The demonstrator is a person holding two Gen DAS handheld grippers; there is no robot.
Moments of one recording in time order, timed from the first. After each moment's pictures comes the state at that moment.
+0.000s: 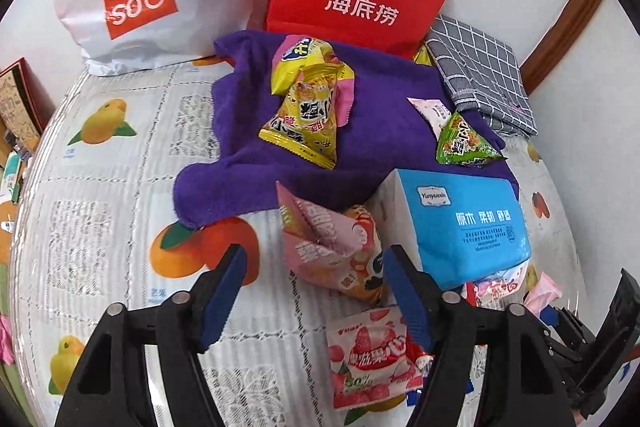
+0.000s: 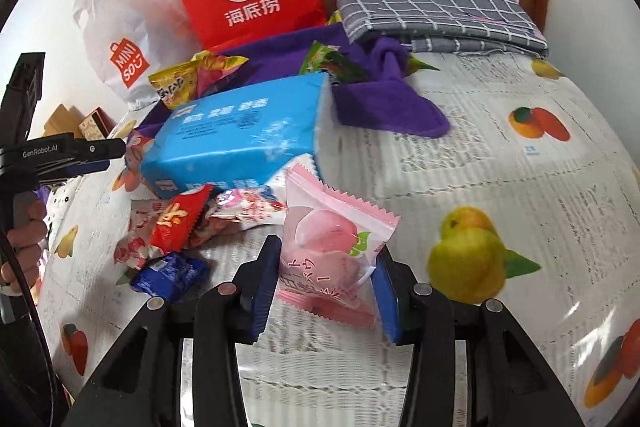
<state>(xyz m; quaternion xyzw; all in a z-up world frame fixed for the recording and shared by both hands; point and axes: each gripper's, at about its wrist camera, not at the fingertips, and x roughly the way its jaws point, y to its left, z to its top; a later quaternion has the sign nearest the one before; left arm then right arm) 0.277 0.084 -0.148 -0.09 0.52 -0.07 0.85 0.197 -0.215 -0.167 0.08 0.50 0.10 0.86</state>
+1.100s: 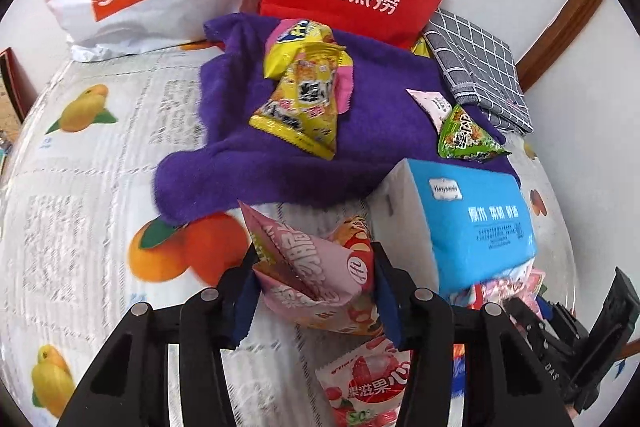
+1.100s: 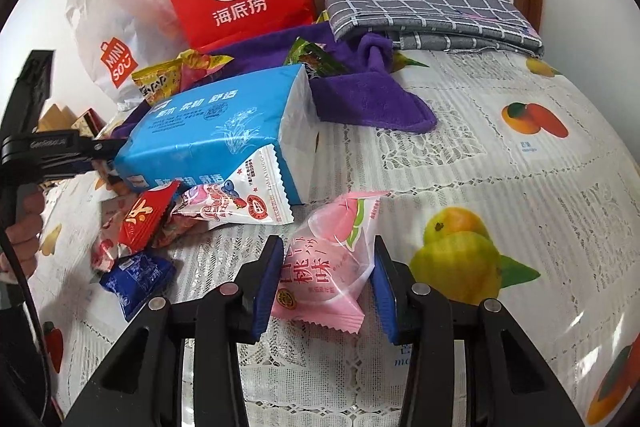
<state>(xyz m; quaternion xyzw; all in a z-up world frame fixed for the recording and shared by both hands) 0.277 0.091 -0.165 -0.11 0.52 -0.08 0.84 0.200 -0.219 -0.181 0.07 0.49 0.09 0.87</state>
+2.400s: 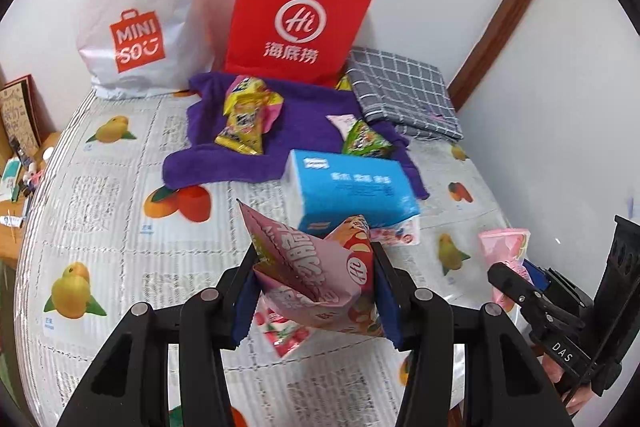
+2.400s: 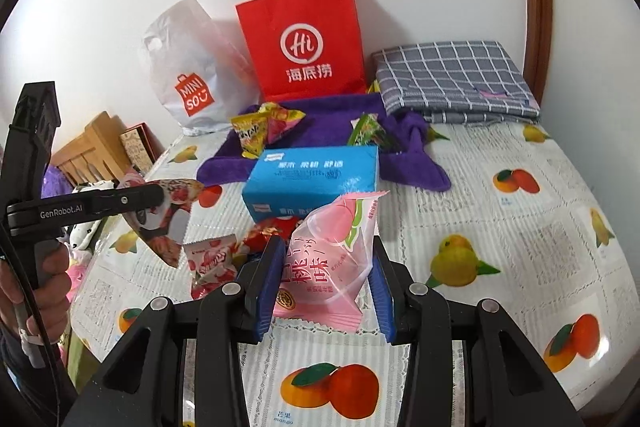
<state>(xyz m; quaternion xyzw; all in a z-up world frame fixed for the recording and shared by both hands) 0.162 0.053 -0.071 -0.11 0.44 -0.12 0.88 0.133 -0.203 -0.058 0.06 0.42 0.15 0.89</state>
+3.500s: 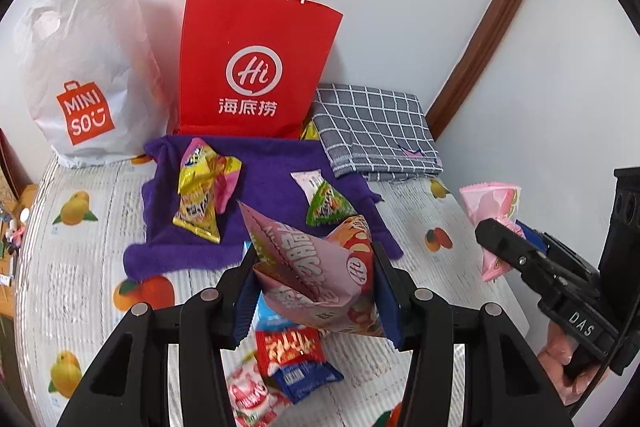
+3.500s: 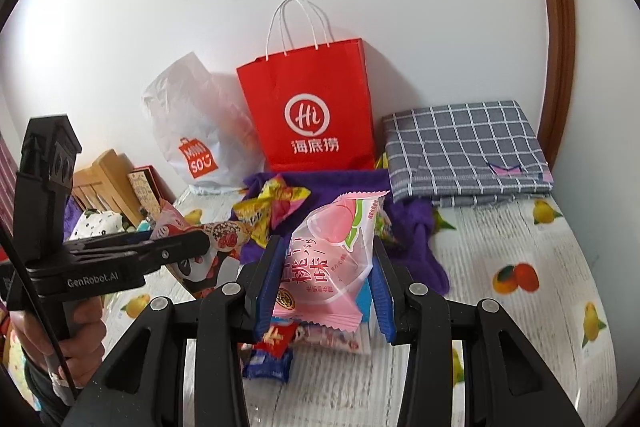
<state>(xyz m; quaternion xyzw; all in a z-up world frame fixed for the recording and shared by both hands) 0.242 0.020 -0.029 -0.10 0.41 -0.15 0.89 0.229 -0.209 0.002 0.07 0.38 0.17 0.91</state>
